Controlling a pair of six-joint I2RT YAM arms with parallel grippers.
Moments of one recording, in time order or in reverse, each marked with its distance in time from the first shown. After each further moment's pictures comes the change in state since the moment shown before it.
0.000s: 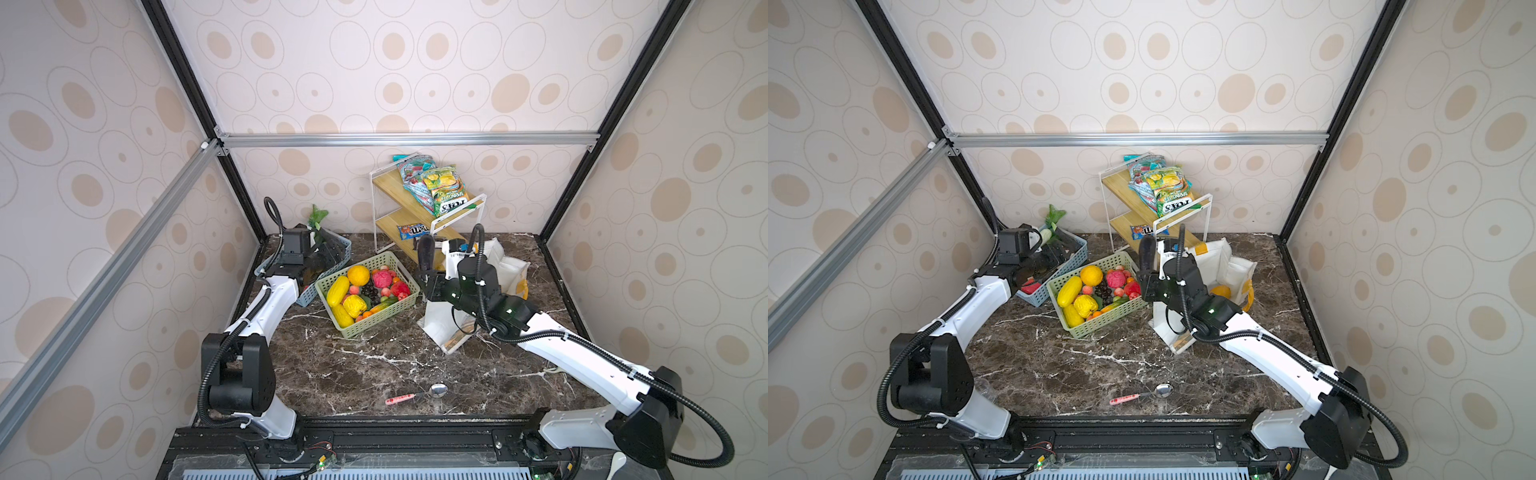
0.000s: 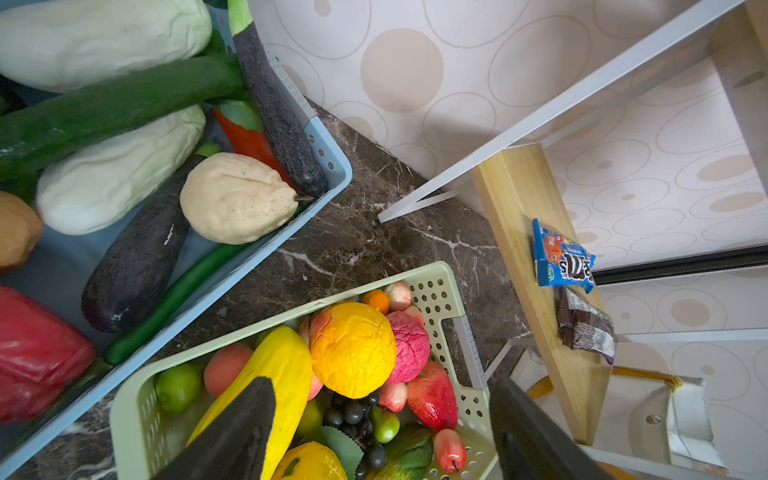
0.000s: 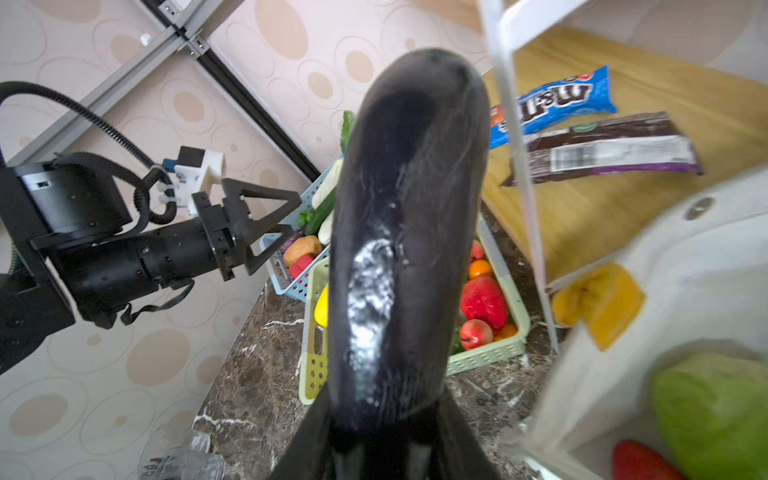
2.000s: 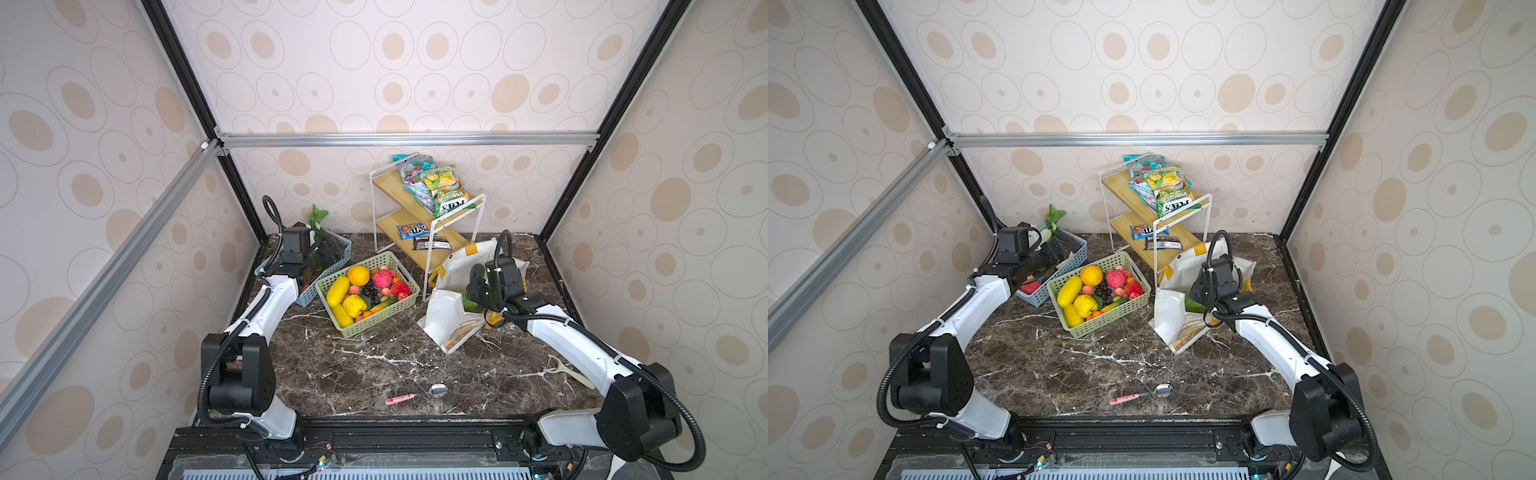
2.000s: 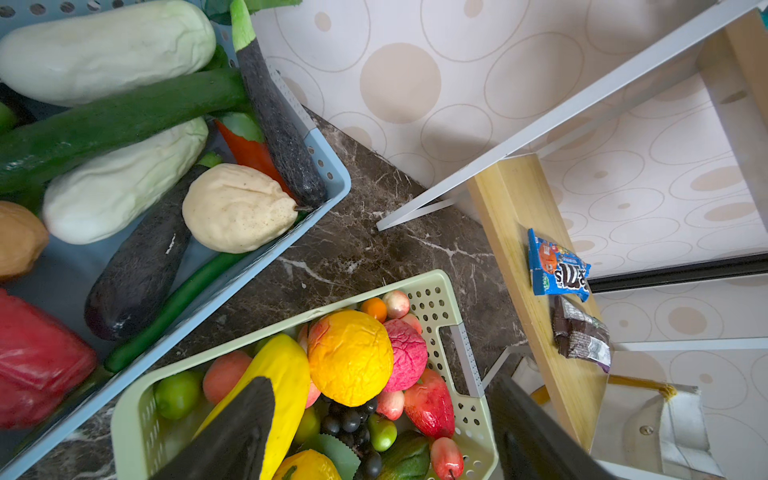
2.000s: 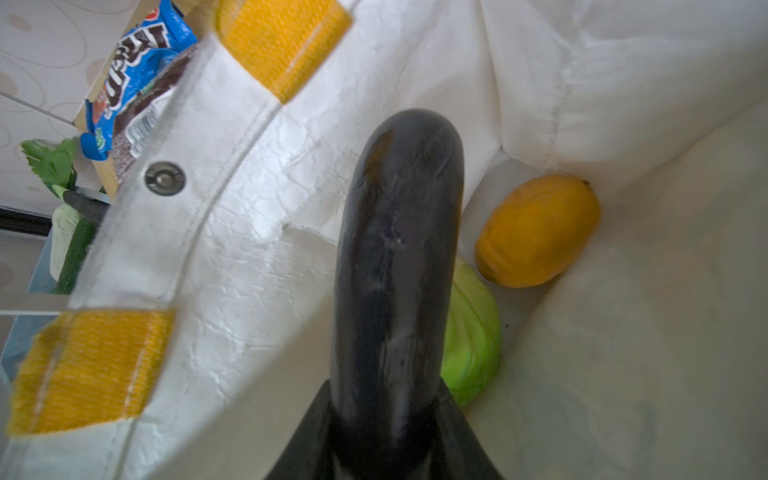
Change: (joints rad) left arm 0.000 0.000 0.011 0.005 -0.011 -0.012; right arm -0.374 0.080 -0.124 -0.191 0.000 0.121
